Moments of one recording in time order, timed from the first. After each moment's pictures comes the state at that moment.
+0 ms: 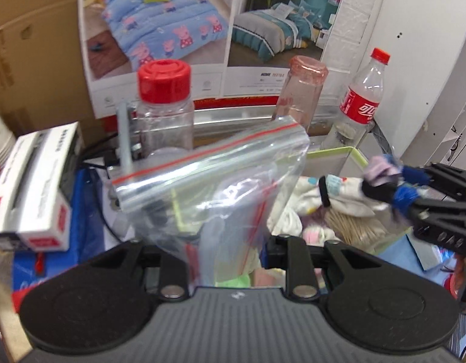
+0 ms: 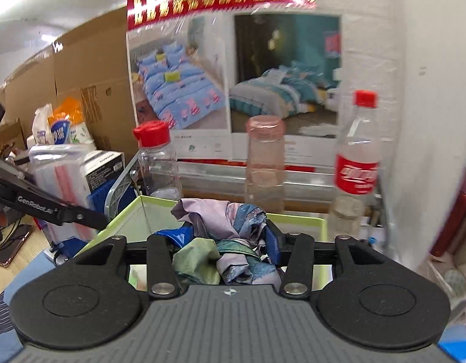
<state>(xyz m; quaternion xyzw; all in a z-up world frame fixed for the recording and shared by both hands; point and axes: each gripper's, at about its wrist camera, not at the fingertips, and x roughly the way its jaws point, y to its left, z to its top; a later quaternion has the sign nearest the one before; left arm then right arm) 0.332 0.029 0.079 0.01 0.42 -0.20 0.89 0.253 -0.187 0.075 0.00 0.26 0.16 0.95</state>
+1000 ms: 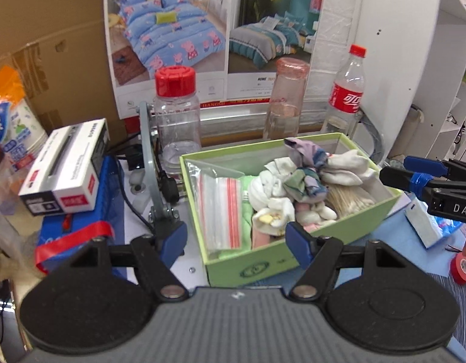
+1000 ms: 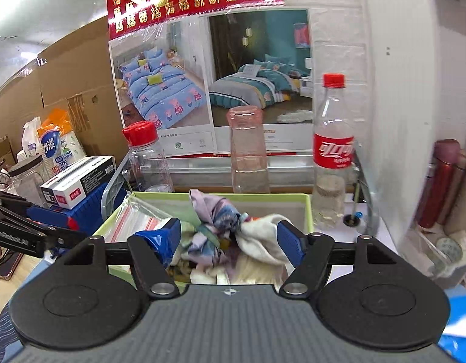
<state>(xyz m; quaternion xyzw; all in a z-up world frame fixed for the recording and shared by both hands) 0.235 0.039 0.095 0.04 0.37 -0.17 0.91 0.205 -0.200 0.077 0.04 0.26 0.11 0.96</state>
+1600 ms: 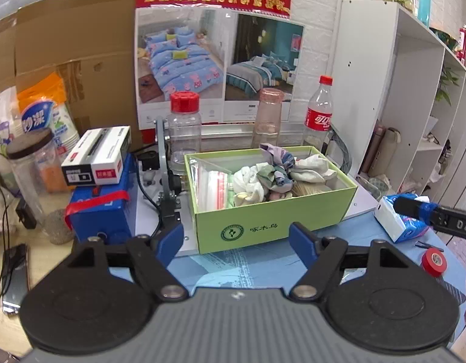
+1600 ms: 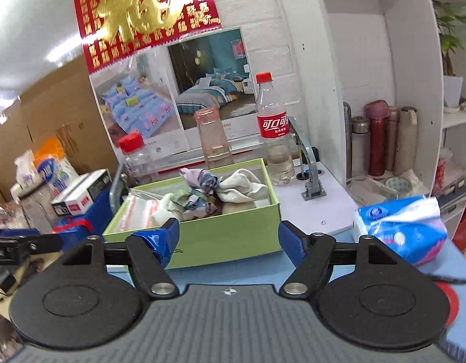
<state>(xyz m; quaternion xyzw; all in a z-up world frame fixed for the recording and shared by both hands) 0.119 0.056 0.111 0.00 0.30 -0.15 0.94 0.077 -0.201 0.087 0.13 0.25 0.02 0.96</state>
